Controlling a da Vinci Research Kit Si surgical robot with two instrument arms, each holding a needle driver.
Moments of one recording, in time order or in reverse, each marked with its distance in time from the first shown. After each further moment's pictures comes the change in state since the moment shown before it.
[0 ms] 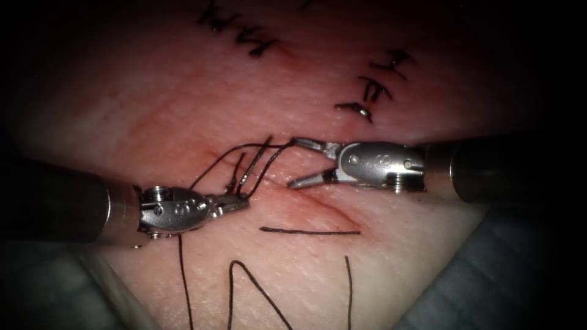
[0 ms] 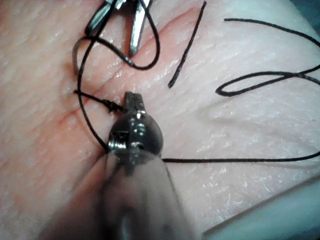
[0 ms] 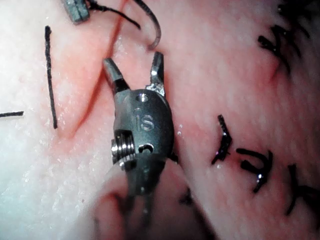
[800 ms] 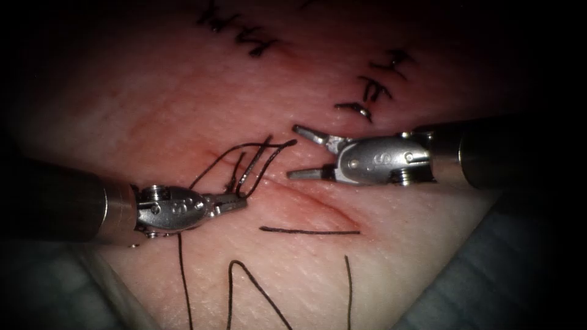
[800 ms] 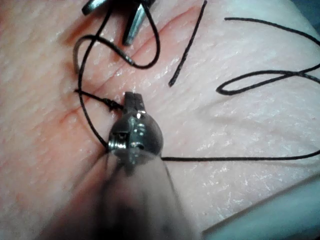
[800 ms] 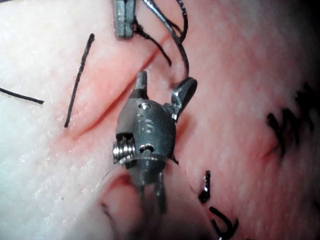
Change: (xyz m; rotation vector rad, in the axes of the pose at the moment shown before) right arm 0.005 -0.003 -0.001 -0.190 -0.011 -0.460; left arm 0.000 0.000 0.000 -0.003 0.001 0.001
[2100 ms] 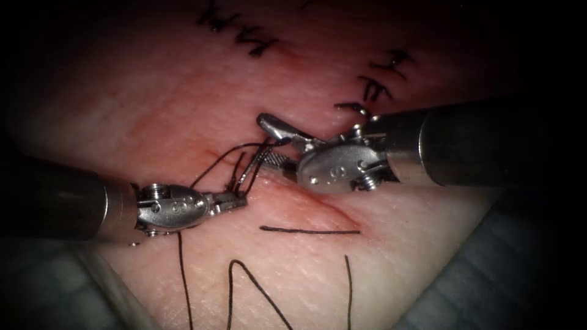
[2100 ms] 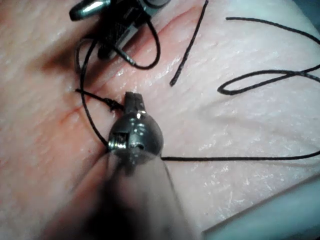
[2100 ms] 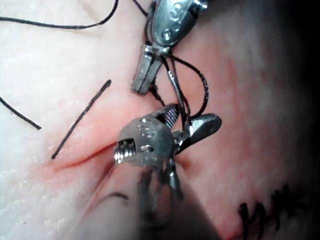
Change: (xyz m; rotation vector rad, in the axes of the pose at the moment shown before) right arm 0.003 -0.001 0.003 -0.189 0.015 -0.334; left arm 0.000 0.000 0.000 -0.002 -0.001 -0.001
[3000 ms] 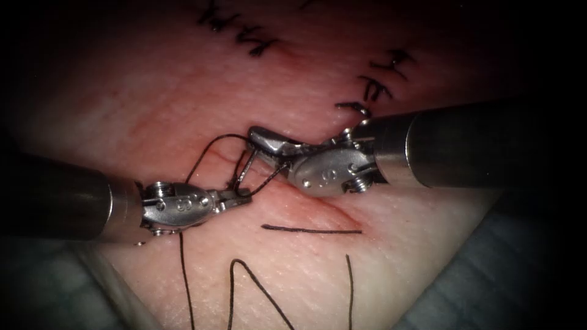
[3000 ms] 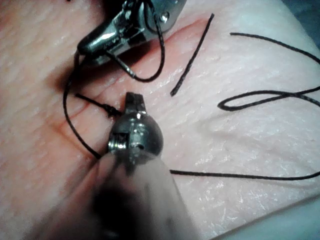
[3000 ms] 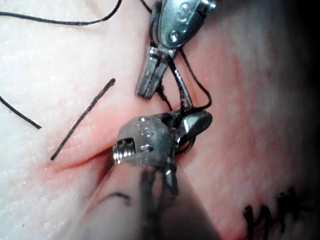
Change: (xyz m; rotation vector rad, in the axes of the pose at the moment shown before) right arm -0.001 -0.001 0.001 0.084 -0.007 -0.021; left arm 0.002 0.000 0.001 0.016 -0.005 -0.061
